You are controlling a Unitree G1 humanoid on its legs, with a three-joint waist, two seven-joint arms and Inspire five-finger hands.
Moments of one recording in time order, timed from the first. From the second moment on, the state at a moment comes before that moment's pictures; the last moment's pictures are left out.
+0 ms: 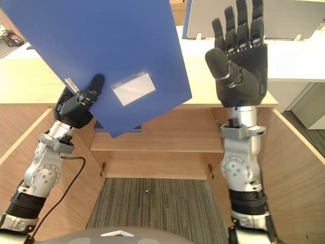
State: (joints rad) left arm -0.16 0.52 -0.16 -0.14 -1.02 -0.17 -0.40; right arm -0.25 -0.51 -0.09 -0.28 1.07 -0.28 0.24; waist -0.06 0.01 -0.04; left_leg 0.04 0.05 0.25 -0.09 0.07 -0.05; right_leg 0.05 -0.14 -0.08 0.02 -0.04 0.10
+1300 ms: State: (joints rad) left arm -0.28 0.92 -0.47 -0.01 -1.14 -0.17 -0.48; right arm -0.38 -1.08 0.55 -0.09 1.28 -0.13 0.46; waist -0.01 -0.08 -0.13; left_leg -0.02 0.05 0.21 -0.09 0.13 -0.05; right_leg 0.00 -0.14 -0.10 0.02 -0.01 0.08
